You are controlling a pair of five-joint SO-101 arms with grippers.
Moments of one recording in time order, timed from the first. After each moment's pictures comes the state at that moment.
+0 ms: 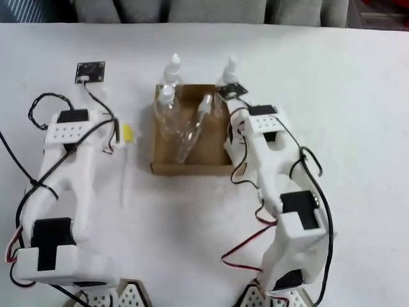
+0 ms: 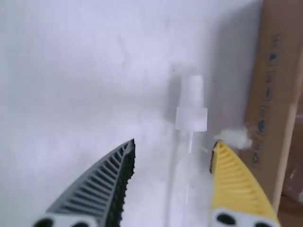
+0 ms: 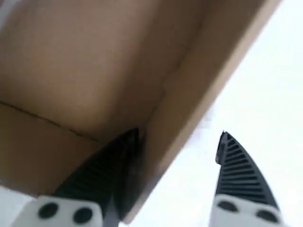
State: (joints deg) left arm -11.2 0.3 23.3 56.0 2.3; right arm -12.2 14.8 9.3 67.4 18.6
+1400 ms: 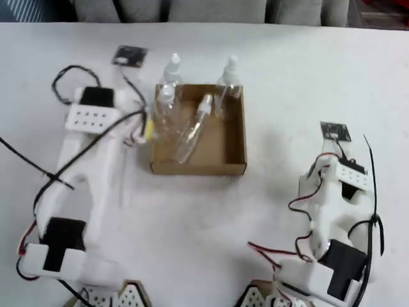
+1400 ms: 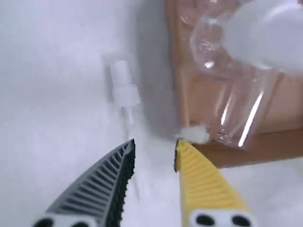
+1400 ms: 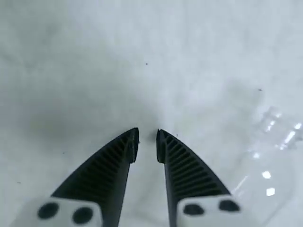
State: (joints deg) left arm 0.9 0.3 5.7 78.5 0.0; right arm 21.7 -7.7 45.6 51.4 20.6
